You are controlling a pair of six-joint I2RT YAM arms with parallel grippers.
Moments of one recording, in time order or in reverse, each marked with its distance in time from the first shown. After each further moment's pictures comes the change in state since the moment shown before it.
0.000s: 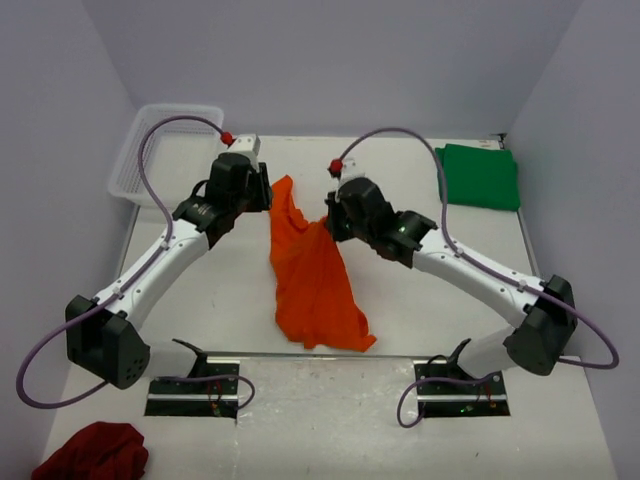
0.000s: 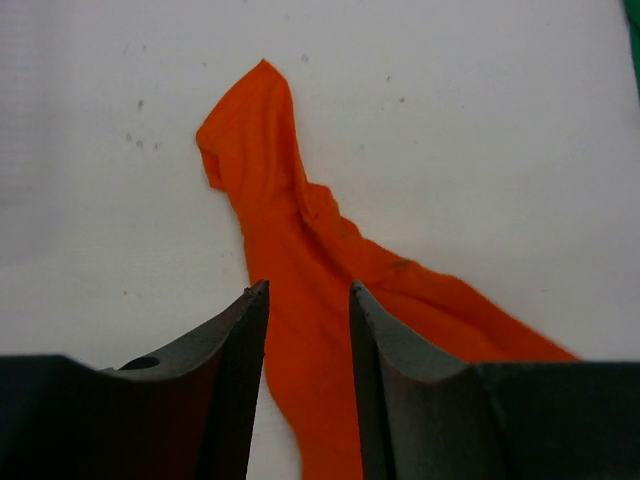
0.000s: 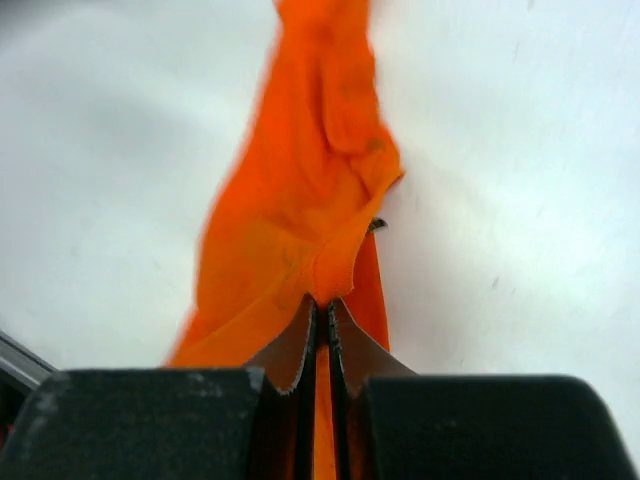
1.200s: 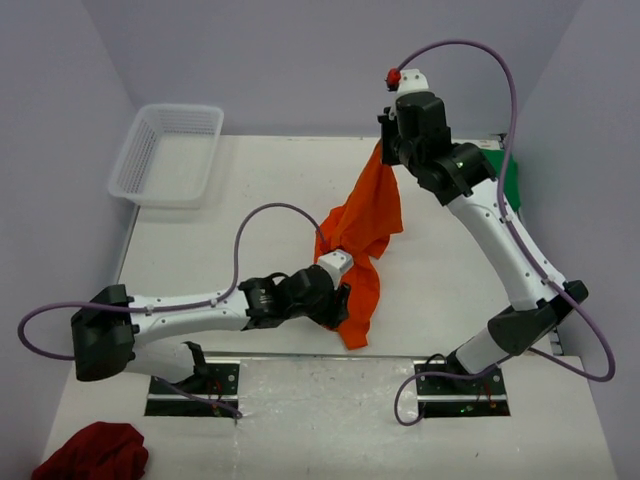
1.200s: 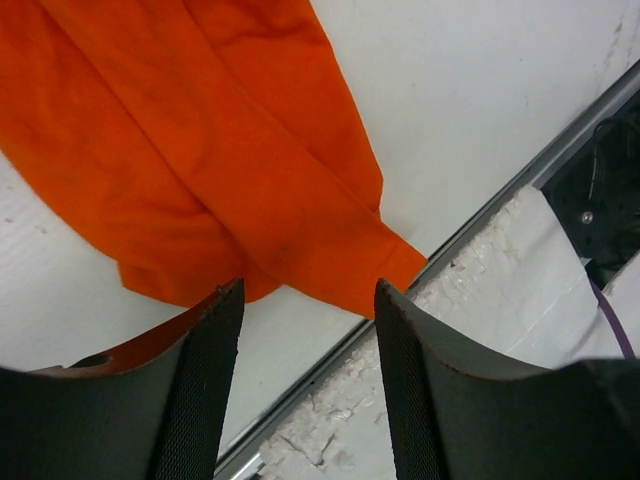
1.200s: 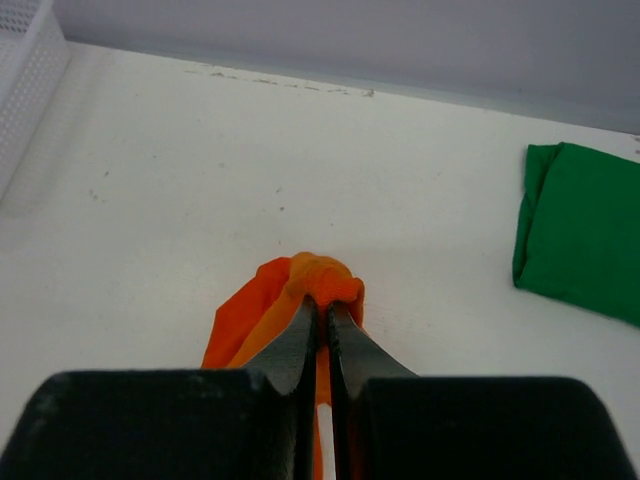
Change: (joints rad) left arm -0.702 -0.068 -0.427 0.167 0.024 -0.213; right arm -0.273 0.118 0.758 -0.387 0.166 -0.282
